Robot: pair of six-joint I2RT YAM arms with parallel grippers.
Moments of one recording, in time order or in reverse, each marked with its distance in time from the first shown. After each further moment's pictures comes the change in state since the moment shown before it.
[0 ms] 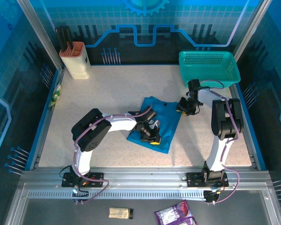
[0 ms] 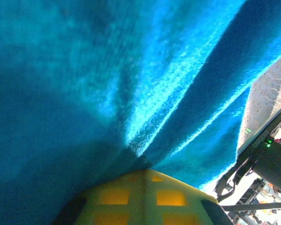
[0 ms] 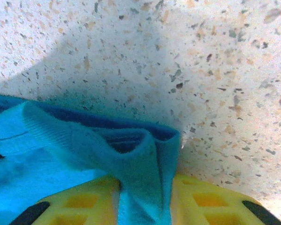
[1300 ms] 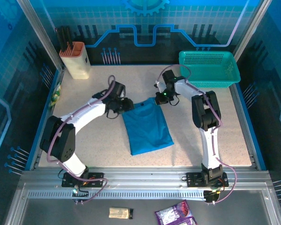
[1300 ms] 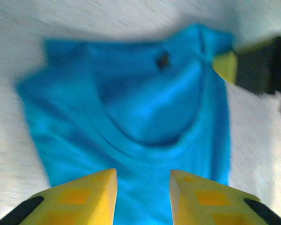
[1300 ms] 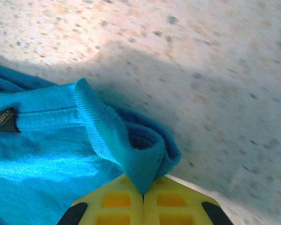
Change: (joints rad) left arm 0.409 -0.336 0.021 -0.175 -0.444 0.088; right arm 0.240 0.314 0.484 -0.102 -0.079 -0.580
